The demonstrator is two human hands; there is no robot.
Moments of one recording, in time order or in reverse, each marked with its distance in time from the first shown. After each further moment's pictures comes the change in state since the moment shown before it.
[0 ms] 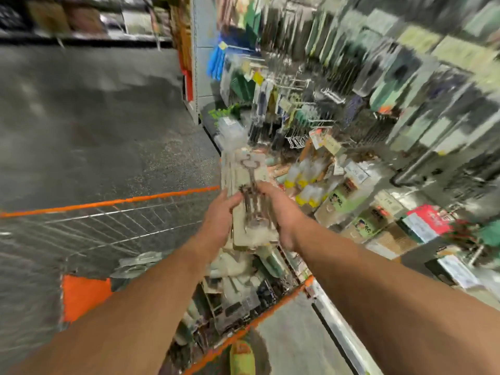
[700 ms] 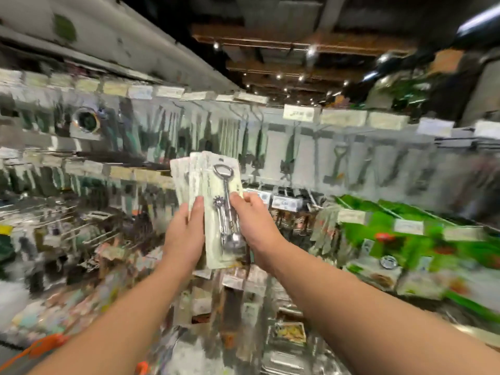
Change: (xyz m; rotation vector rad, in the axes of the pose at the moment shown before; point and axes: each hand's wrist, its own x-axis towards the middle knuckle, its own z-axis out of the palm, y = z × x) left_hand -0.241 0.108 0.320 0.273 -0.589 0.546; right_hand -0.363 -0.072 -0.225 0.055 0.877 -0.576
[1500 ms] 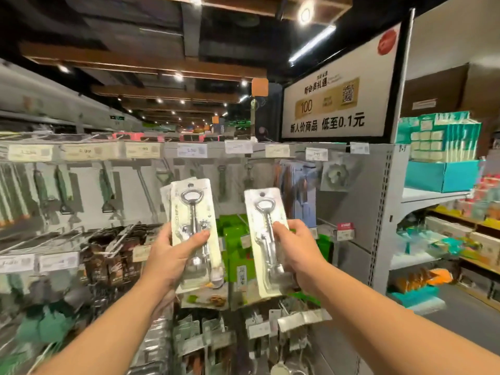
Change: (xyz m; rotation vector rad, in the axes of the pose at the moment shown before) left_hand -0.143 0.089 0.431 -0.284 -0.549 -0.128; right_hand -0.134 0.042 -0.543 0.000 0.661 0.062
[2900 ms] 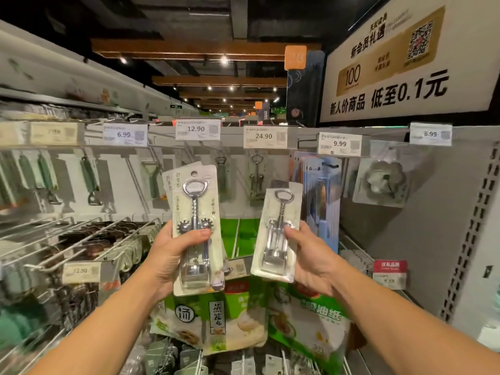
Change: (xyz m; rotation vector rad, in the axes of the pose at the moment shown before) left_hand 0.166 -0.075 0.145 -0.200 -0.007 -0.038; right_hand 0.274 0.088 -0.073 0.596 -0.599 0.320
